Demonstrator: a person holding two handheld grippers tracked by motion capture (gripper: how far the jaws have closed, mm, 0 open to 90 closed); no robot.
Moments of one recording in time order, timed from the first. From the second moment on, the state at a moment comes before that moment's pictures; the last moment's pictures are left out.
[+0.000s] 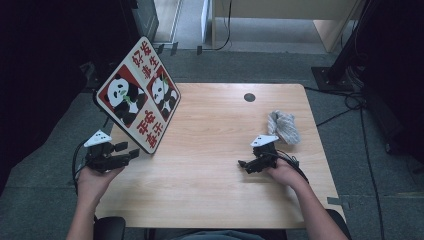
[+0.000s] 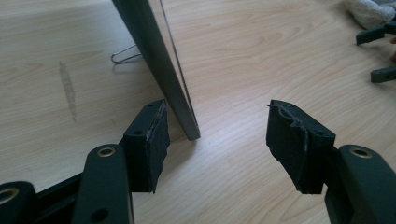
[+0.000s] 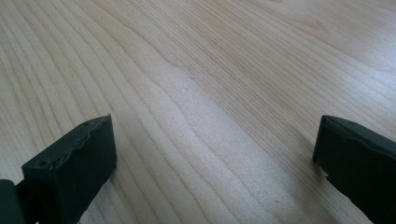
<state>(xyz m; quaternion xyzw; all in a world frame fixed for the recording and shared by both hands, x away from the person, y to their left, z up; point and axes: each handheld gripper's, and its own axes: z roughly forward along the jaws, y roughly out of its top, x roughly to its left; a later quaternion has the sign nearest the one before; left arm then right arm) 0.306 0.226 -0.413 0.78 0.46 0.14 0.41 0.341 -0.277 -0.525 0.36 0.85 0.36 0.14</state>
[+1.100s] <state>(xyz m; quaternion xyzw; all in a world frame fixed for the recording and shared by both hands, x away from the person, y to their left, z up) 0.364 0.250 -0.339 0.72 0.49 0.13 0.48 0.338 -0.277 -0.526 0.37 0.85 0.36 0.14</state>
